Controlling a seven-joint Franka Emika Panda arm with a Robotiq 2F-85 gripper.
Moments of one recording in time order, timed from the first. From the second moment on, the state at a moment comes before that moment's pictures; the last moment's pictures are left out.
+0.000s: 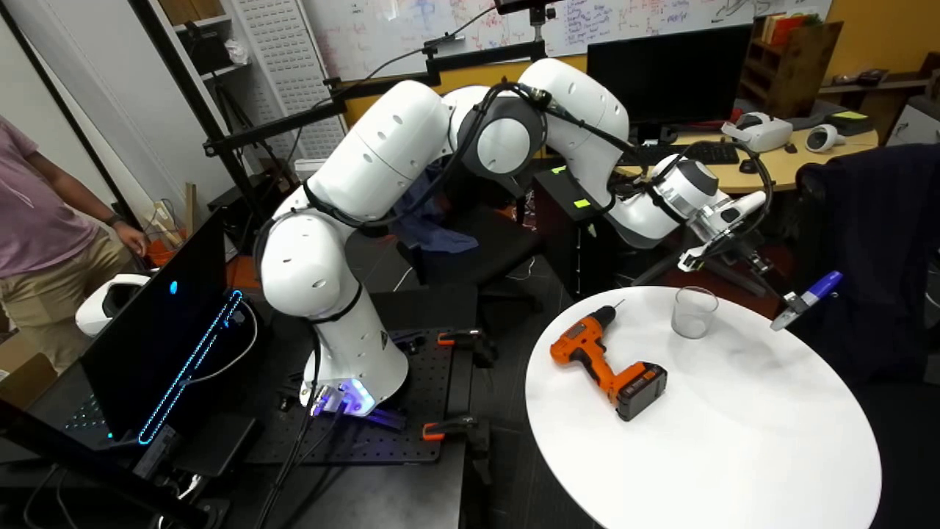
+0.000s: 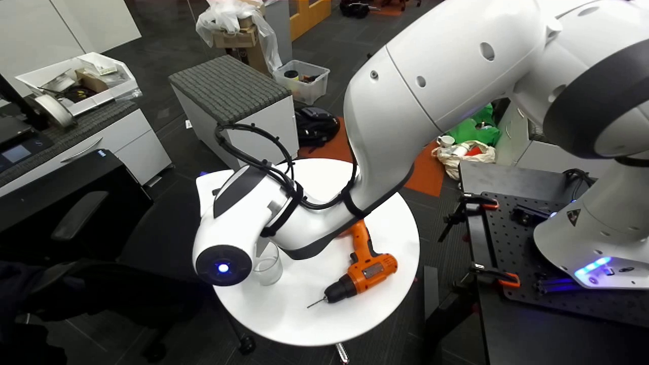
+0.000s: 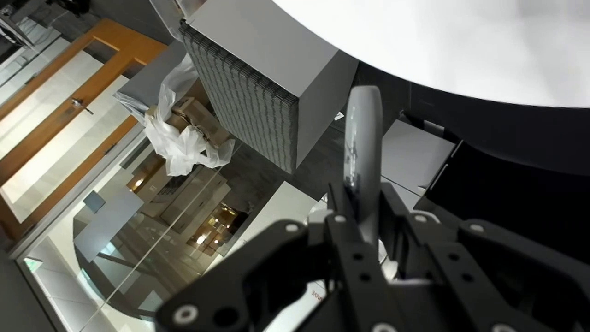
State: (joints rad) arm 0.34 0.98 -0.10 -1.33 -1.28 2.16 1.38
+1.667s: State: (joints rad) arm 0.30 0.97 -0.04 -1.40 -1.32 2.24 1.36
